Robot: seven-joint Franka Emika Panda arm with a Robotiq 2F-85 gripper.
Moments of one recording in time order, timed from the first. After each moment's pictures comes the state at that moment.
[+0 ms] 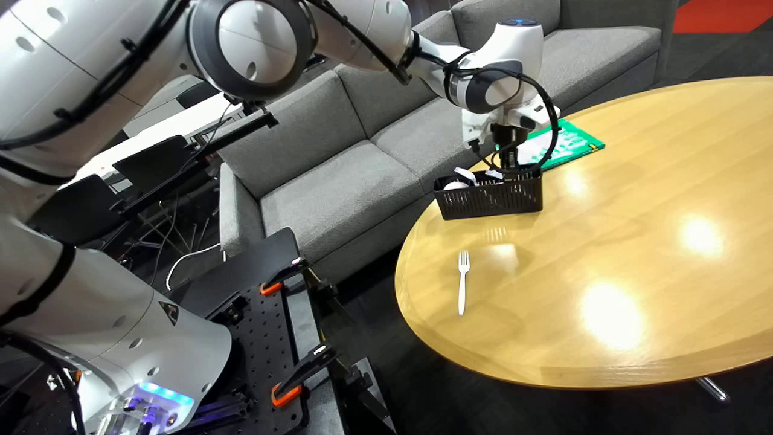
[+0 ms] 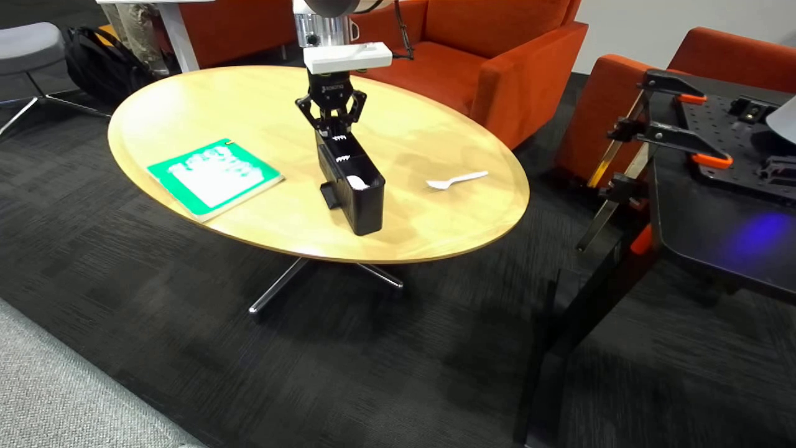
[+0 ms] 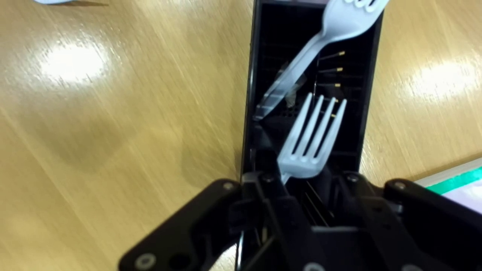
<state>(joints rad) 0.18 1.30 -0.05 -1.03 0.24 2.25 0.58</state>
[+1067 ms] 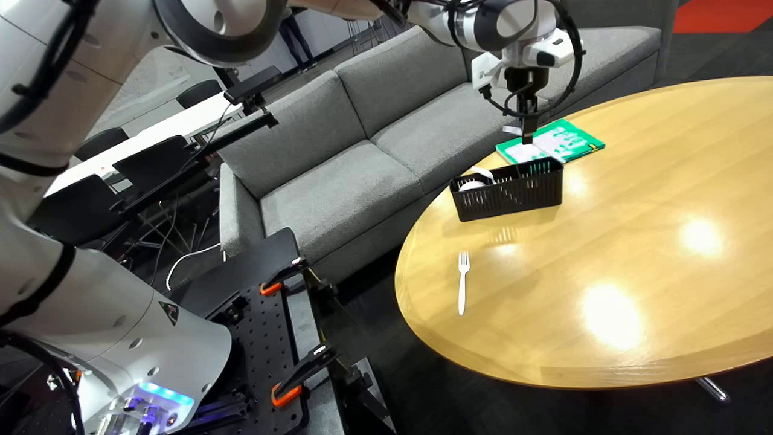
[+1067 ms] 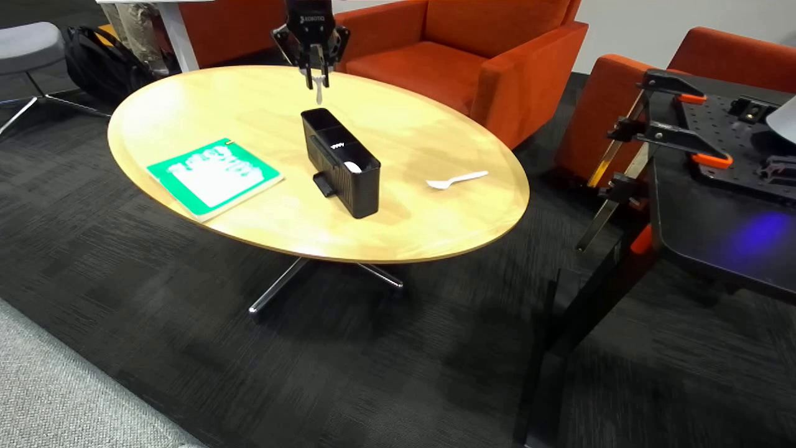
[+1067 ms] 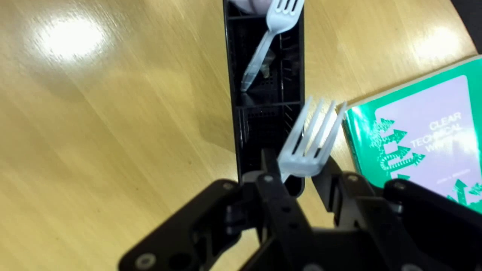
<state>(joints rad) 0.18 1.17 -0.10 -1.00 0.21 2.16 0.63</state>
